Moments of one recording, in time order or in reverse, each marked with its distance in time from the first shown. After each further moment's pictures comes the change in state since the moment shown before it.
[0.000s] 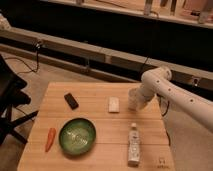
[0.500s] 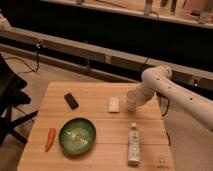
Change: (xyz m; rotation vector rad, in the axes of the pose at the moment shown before) arm -0.002 -0.004 -0.007 -0.018 -0.011 -0.027
